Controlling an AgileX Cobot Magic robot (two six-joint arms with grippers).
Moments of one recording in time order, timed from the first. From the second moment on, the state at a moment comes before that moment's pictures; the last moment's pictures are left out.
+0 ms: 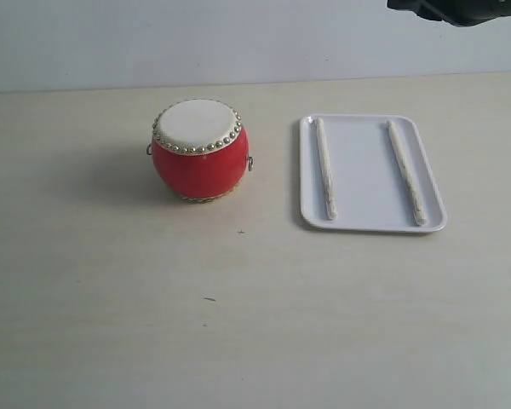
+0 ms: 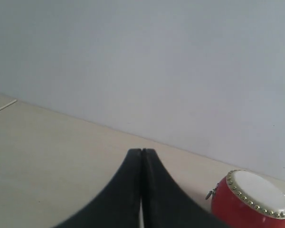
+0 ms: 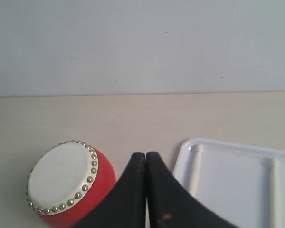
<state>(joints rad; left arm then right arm) -0.01 0.00 -0.14 0.30 0.24 -0.57 0.27 1.41 -1.03 0.81 0.26 -0.56</state>
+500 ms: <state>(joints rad) 0.03 0.00 -0.01 0.32 0.24 -0.58 0.27 1.41 -1.03 0.81 0.26 -0.56</state>
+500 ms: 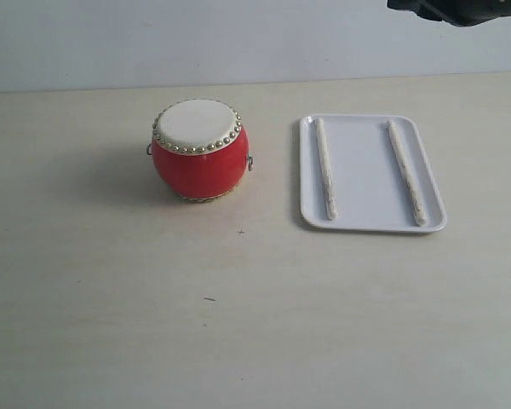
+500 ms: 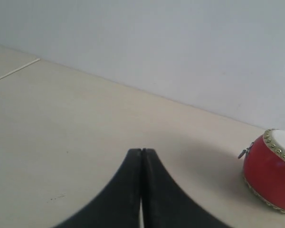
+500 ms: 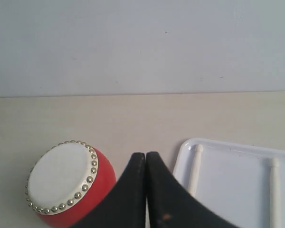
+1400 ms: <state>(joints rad) 0.08 0.00 0.00 0.33 0.39 -0.51 0.27 1.41 -1.03 0.81 0.26 -0.56</state>
